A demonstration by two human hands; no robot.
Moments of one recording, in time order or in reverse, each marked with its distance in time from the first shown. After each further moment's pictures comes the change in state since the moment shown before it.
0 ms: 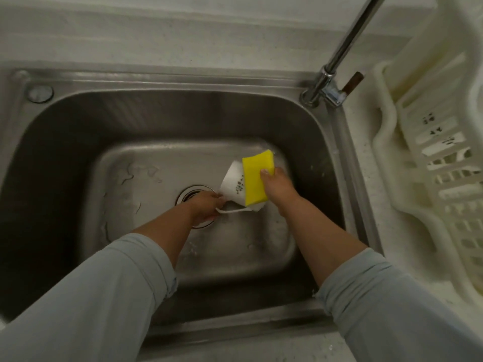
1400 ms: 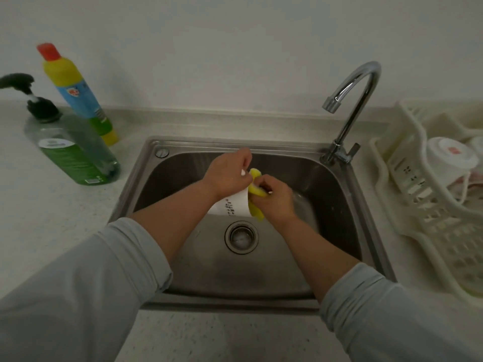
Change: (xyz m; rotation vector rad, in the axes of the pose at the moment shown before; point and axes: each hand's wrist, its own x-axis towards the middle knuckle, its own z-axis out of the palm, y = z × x) left_hand -0.207 0.093 -0.071 0.851 0.604 1.028; right_hand -0.151 -0.083 0.022 0.199 0.060 -0.757
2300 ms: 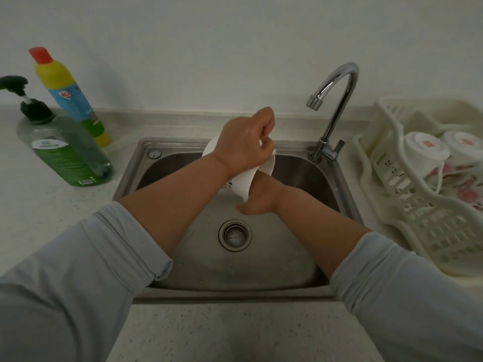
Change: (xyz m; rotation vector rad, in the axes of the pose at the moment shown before) left_hand 0.017 0.061 -0.030 -0.083 0.466 0.519; right_hand -0.005 -0.064 -0.027 -0.720 -0.547 -0.152
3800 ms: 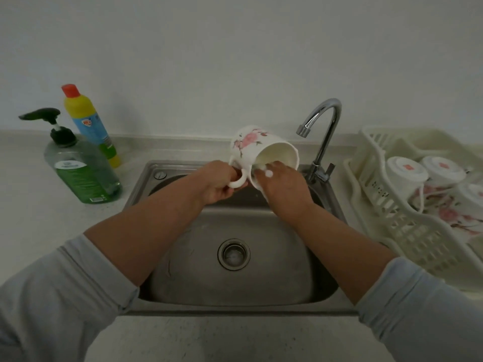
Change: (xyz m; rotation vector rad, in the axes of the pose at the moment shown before) left_hand -0.010 0.028 -0.048 -0.762 -0.284 -1.378; right_hand -0.034 0.007 -0.034 -0.659 0.646 -0.122
